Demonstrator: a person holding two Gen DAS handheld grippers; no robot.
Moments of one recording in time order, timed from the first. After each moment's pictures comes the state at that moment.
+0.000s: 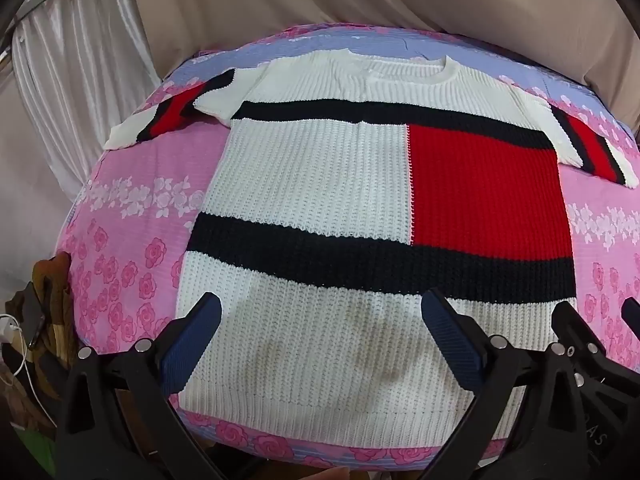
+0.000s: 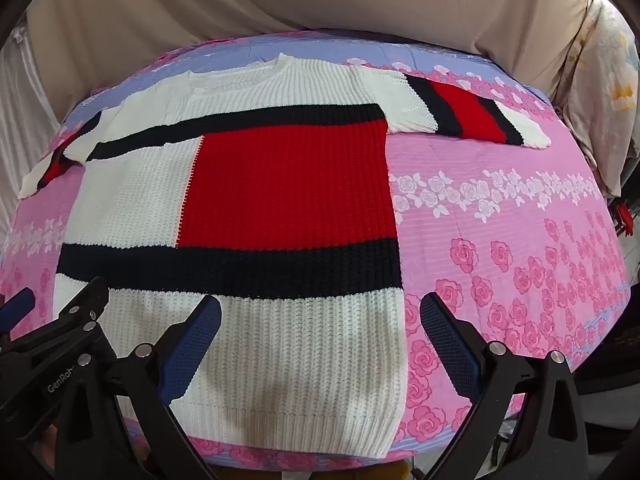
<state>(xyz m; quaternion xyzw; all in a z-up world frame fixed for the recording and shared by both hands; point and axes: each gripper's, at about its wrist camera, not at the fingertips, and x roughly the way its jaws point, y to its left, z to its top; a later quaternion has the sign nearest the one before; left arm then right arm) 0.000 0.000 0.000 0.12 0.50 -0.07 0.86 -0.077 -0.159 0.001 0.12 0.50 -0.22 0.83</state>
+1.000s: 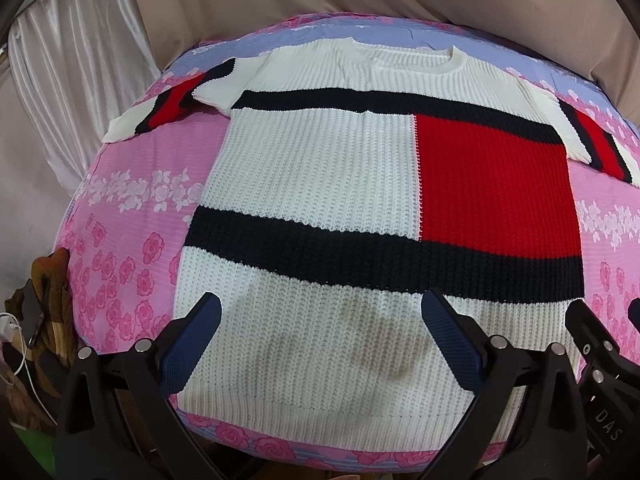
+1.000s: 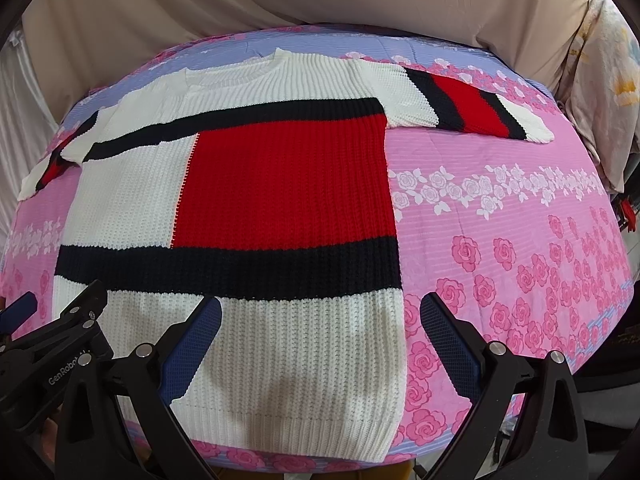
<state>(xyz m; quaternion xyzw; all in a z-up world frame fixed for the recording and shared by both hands) 0.008 0.002 -0.009 0.12 0.52 -0.06 0.85 -0.074 -0.164 -0.004 0.12 0.51 -0.22 0.82</state>
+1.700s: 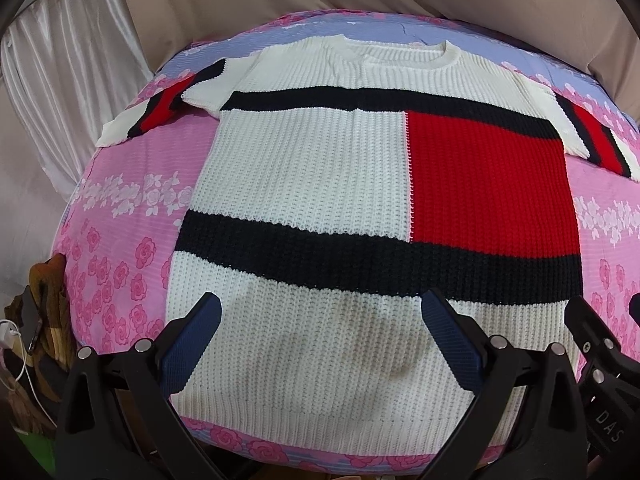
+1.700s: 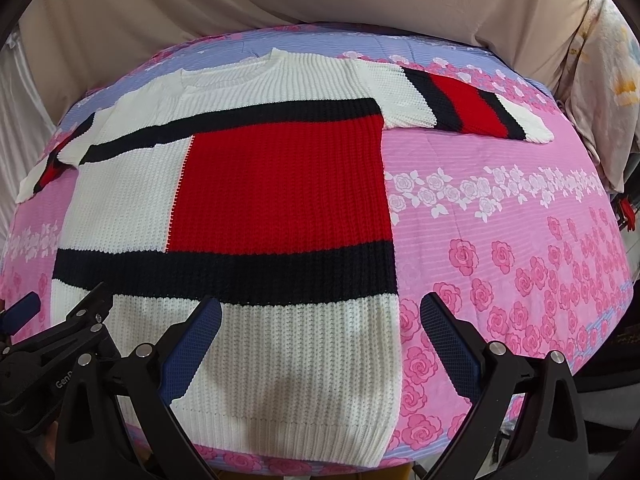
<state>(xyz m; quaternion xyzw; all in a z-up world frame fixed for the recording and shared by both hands) 0.010 -0.012 -0.012 0.13 0.52 -0.07 0.84 -0.070 -0.171 -0.004 0.12 0.52 -0.22 0.82</state>
